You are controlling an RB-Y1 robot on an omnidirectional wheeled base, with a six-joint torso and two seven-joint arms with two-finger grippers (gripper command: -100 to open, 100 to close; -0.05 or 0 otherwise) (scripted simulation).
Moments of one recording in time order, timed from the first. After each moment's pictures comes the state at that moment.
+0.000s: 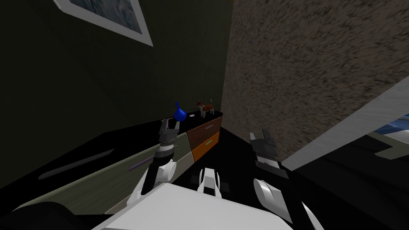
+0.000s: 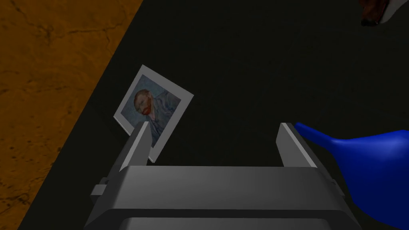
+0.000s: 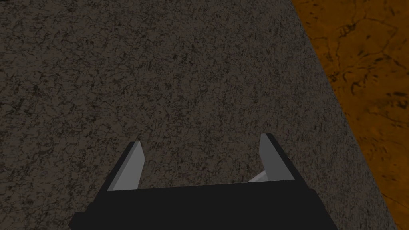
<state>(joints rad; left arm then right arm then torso) 0.50 0.05 -0.01 -2.32 0.00 -0.59 0.12 0.50 0.02 -0.07 -2.23 0.00 -0.35 -0.14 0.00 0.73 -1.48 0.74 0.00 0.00</state>
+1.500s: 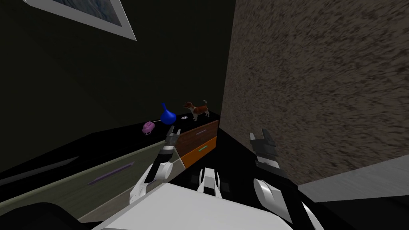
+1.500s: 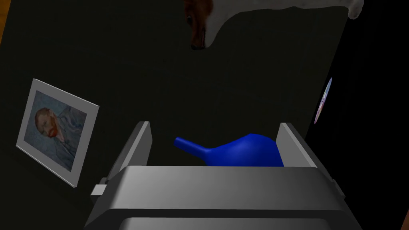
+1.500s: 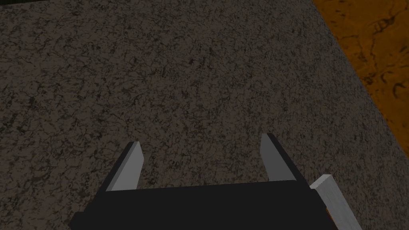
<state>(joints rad) 0.45 0.19 0.09 -2.03 0.11 -0.49 0.17 0.50 0.02 -0.07 -2.23 0.00 -0.35 -0.14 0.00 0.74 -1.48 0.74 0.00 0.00</state>
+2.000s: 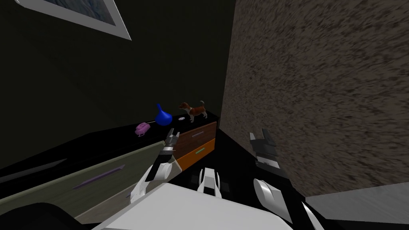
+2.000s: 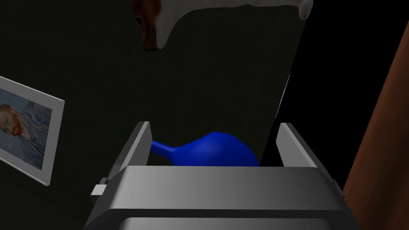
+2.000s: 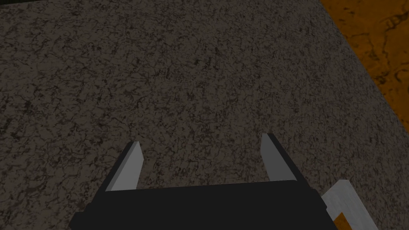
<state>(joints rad) 0.44 0.19 0.12 -1.93 0.15 -0.46 0.18 0.50 0.02 -0.07 -2.23 0.00 -0.35 -0.14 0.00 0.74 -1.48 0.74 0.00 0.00</state>
